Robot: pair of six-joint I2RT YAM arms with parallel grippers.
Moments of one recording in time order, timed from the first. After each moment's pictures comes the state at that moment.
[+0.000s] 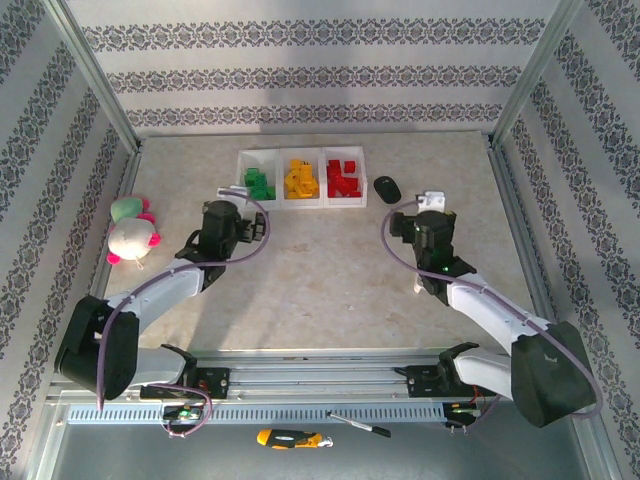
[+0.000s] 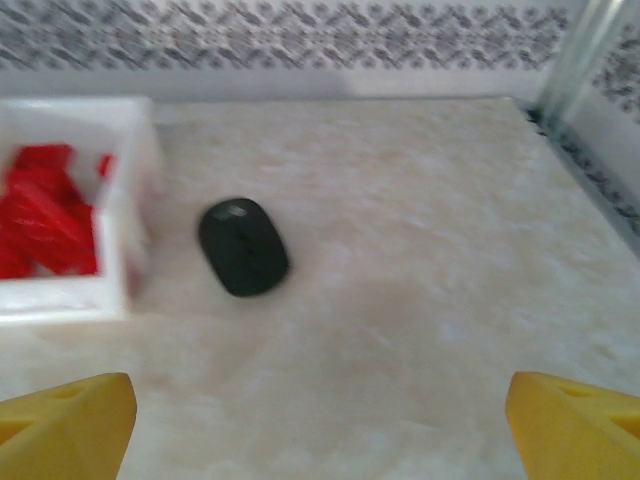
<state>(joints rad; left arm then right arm) -0.33 1.29 0.65 0.18 -0.29 -0.01 0.30 1.15 0.49 0.24 0.40 0.13</state>
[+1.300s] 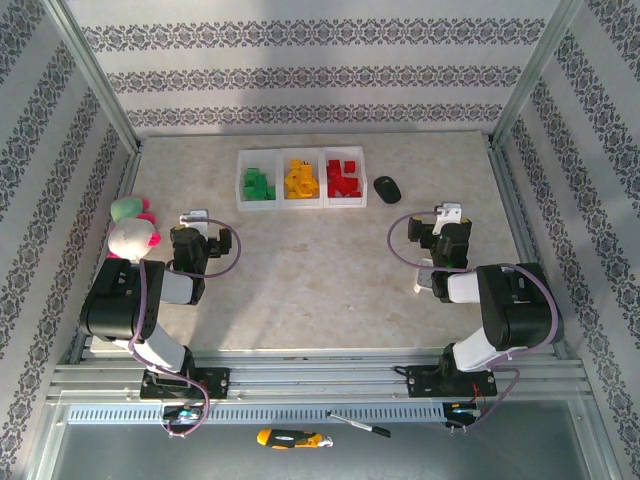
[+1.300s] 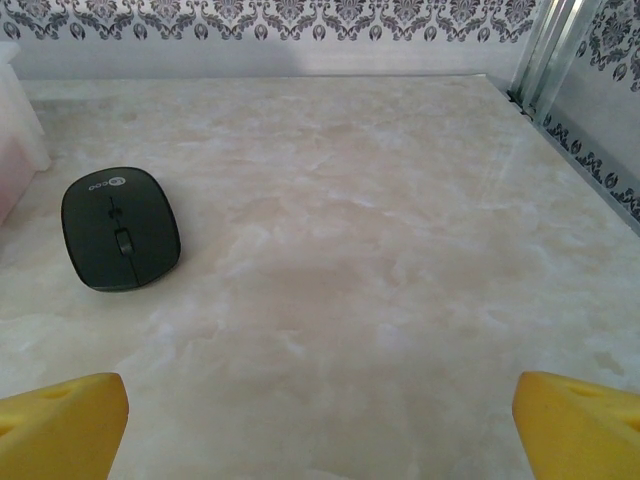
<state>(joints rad) -0.01 1.60 0.36 0.84 -0.13 -0.01 0.03 1.54 0.35 0.87 0.14 0.03</state>
